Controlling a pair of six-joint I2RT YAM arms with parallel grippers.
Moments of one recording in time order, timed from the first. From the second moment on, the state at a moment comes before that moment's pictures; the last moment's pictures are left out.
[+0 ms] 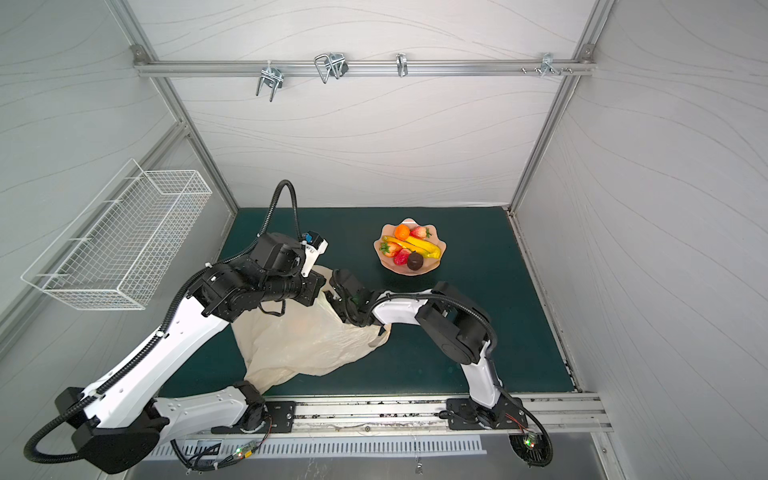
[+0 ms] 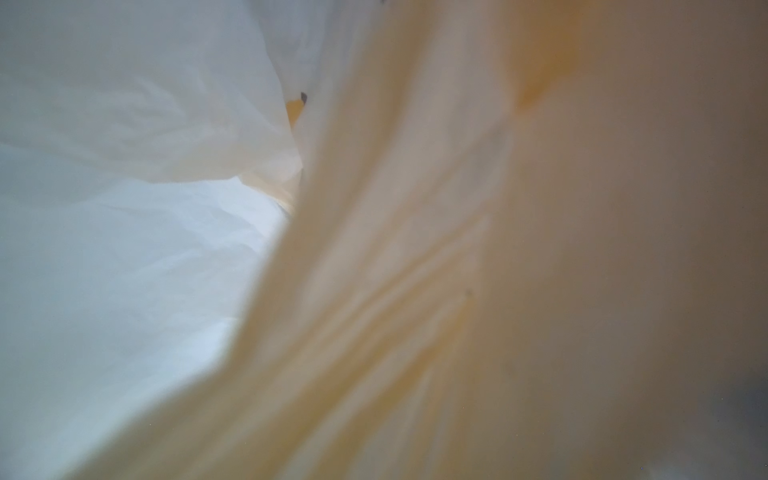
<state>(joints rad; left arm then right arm) -0.64 1.15 1.34 -1.05 0.00 -0.19 1.05 2.01 1.22 0.21 -0.57 1.63</state>
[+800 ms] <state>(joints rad) -0.63 1.15 1.35 -1.08 -0.05 -0.27 1.05 2.07 1.24 0.22 -0.65 1.61</state>
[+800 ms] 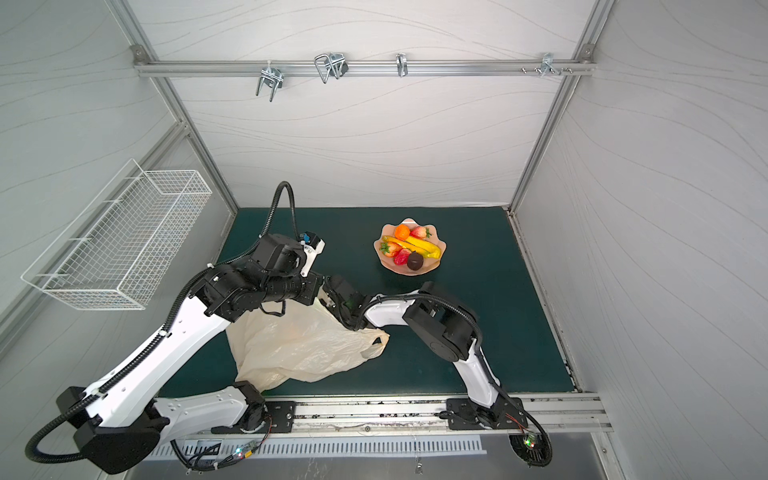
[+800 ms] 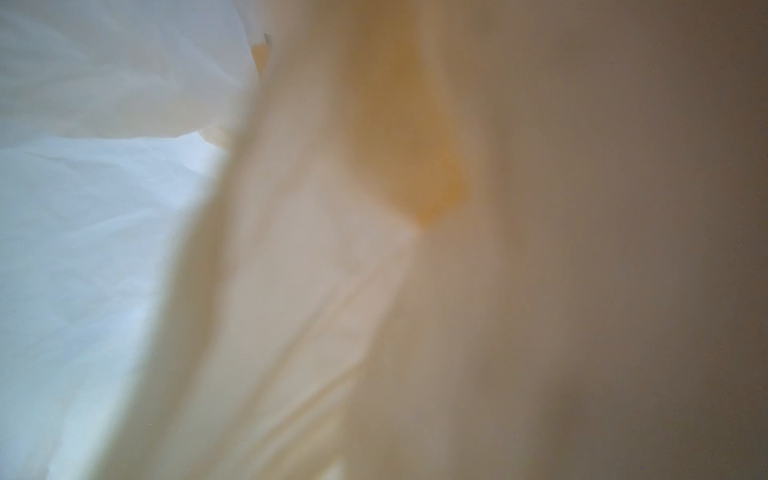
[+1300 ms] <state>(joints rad) -0.59 1.27 1.61 -1.44 -0.15 -0.68 1.00 1.91 1.16 0.16 -0.64 1.53</state>
